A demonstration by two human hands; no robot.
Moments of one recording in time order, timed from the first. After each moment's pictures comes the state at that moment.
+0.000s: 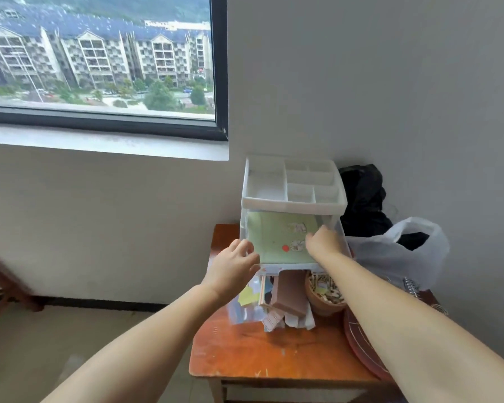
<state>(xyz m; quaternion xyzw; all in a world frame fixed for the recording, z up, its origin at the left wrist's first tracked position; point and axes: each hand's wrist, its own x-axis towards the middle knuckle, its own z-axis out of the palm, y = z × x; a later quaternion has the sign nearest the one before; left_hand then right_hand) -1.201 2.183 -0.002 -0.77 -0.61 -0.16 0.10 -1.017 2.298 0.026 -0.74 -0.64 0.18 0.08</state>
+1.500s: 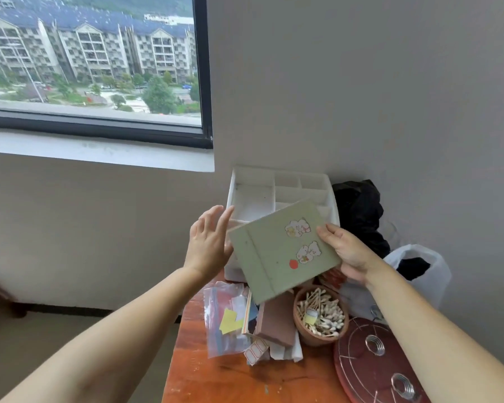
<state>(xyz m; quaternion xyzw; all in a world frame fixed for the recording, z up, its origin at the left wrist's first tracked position) -1.225 2.263 0.016 -0.64 -0.72 -0.28 0.04 -0.961 2.334 0.071 -0.41 -0.51 0.69 0.30</state>
